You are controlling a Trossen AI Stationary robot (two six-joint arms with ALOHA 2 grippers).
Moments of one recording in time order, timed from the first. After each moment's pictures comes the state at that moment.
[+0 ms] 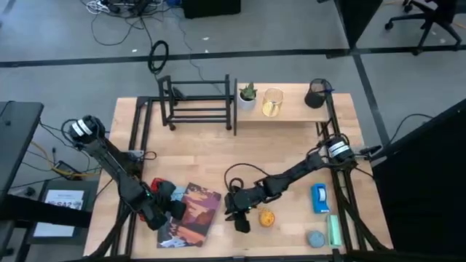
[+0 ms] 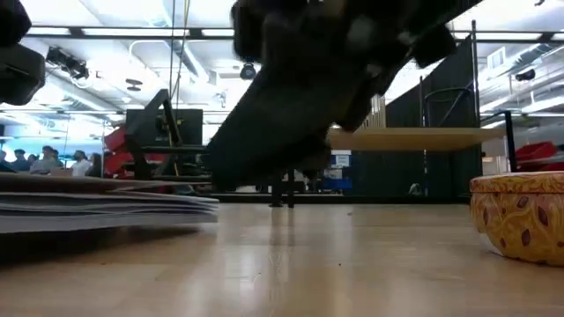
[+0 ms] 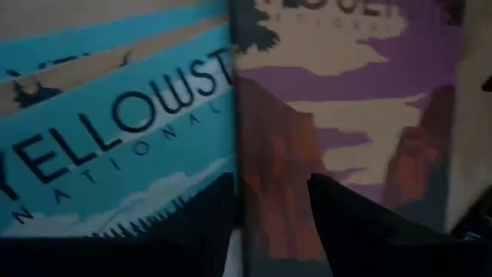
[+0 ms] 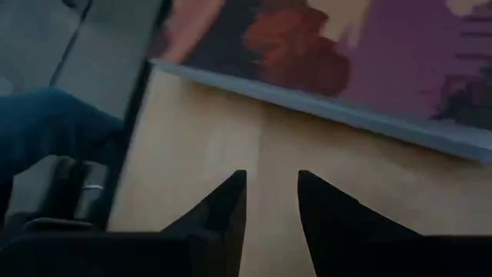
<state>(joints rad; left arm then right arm) -0.89 1.37 0.65 -0.45 -0.40 -2.02 0.37 2.10 1.28 0.16 -0.09 0.47</state>
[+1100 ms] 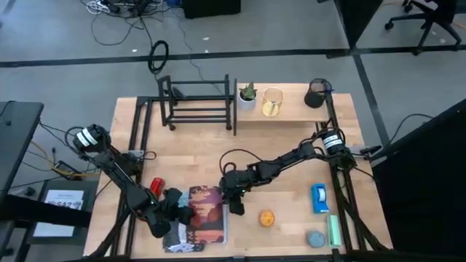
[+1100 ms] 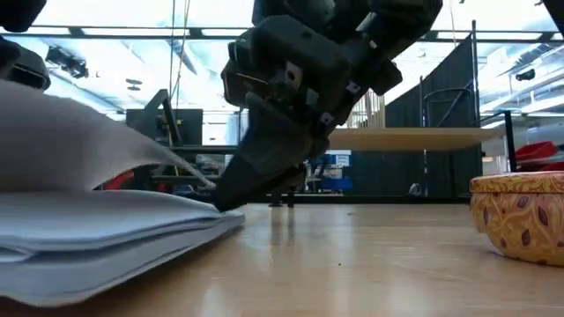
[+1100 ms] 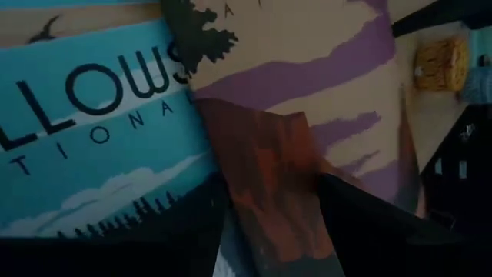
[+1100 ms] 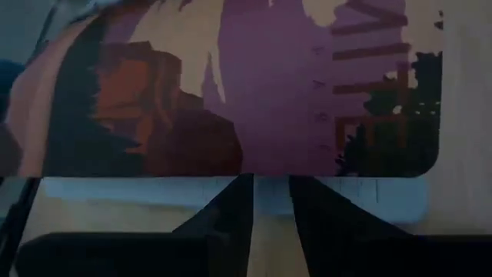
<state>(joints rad) -0.89 1.53 0.65 -0.12 -0.57 -2.06 0.22 2.09 1.29 0.01 -0.22 0.37</state>
